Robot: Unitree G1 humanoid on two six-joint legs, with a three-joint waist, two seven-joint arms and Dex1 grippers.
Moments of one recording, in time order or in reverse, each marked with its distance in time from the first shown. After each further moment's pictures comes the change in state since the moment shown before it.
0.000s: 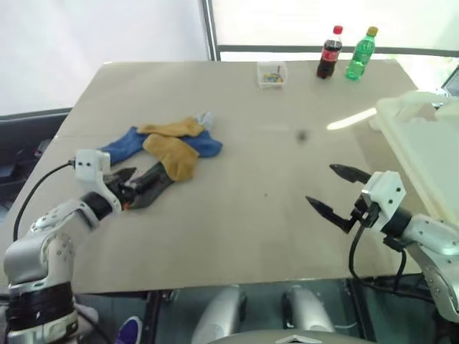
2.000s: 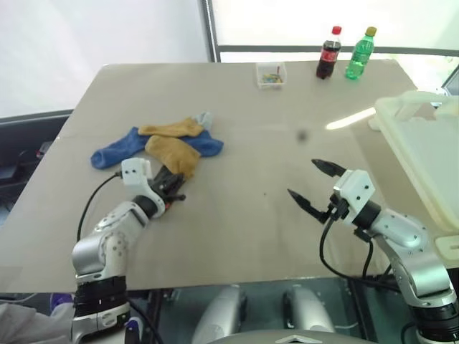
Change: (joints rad) left arm -0.007 -0.240 -0.114 -0.014 0.062 -0.081 0.134; right arm -0.089 0.116 0.136 0.114 -0.151 -0.120 -0.055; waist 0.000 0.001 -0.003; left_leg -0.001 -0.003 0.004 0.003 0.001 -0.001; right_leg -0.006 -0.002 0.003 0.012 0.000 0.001
